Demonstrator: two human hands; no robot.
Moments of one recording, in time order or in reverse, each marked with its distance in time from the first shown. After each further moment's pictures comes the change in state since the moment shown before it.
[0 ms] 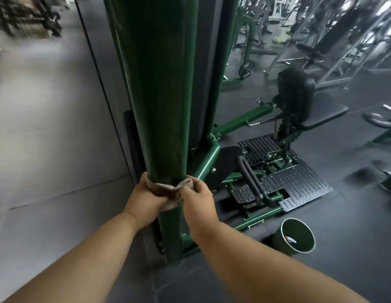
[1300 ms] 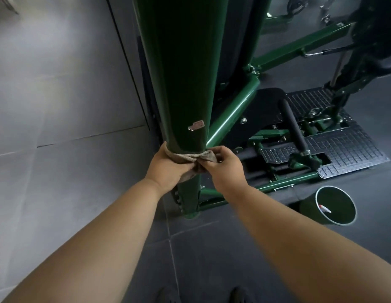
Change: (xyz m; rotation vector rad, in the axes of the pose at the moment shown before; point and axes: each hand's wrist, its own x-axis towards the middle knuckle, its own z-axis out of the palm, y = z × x) left_hand 0.018 -0.161 0.021 0.083 0.094 -0.107; right_hand 0.103 0.173 -0.054 -0.365 -0.108 -0.067
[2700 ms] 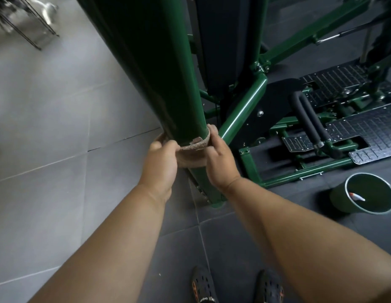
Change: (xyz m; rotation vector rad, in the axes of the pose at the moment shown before) left_hand -0.072 0.146 -0.005 -0.080 0.319 -0.130; right_hand -0.036 -0.097 -0.003 0.029 -0.200 -0.184
